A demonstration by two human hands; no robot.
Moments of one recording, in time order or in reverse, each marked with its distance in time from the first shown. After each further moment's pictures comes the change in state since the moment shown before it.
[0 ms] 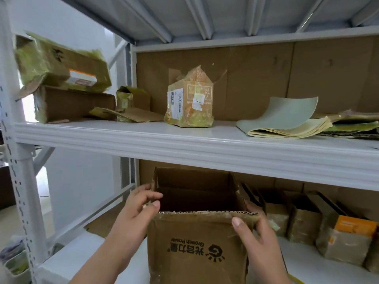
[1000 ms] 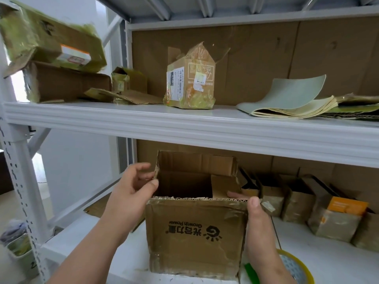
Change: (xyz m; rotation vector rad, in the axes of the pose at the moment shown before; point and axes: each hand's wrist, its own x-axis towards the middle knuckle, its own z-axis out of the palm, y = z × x) left_hand 0.004 -0.003 -0.008 -0.029 0.059 0.024; right_hand -0.007 0.010 0.008 -0.051 0.025 0.045
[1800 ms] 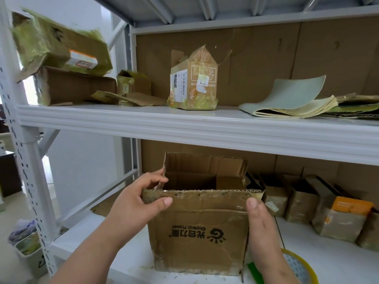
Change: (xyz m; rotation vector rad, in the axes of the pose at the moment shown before) left_hand -0.014 -0.001 -0.013 0.143 -0.149 0.129; right_hand -0.015 -0.021 -0.002 -0.056 0.016 0.010
